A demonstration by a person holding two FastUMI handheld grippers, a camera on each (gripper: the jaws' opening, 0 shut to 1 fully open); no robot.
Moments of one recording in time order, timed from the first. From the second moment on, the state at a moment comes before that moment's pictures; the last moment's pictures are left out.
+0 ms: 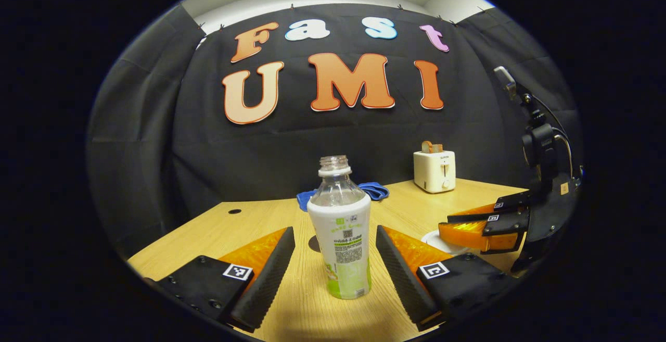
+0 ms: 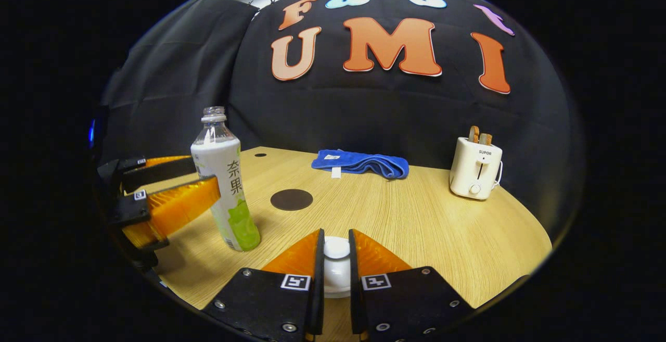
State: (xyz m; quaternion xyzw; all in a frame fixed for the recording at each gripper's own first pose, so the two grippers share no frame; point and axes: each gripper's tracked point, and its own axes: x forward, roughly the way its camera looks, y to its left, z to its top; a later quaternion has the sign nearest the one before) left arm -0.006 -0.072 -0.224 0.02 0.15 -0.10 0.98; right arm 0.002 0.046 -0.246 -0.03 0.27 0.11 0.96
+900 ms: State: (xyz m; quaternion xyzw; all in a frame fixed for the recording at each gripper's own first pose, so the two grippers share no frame) left arm 0.003 -0.084 -0.262 -0.01 0.19 -0.12 0.97; right arm 0.003 0.022 -0.204 0.01 0.23 0.08 0.97
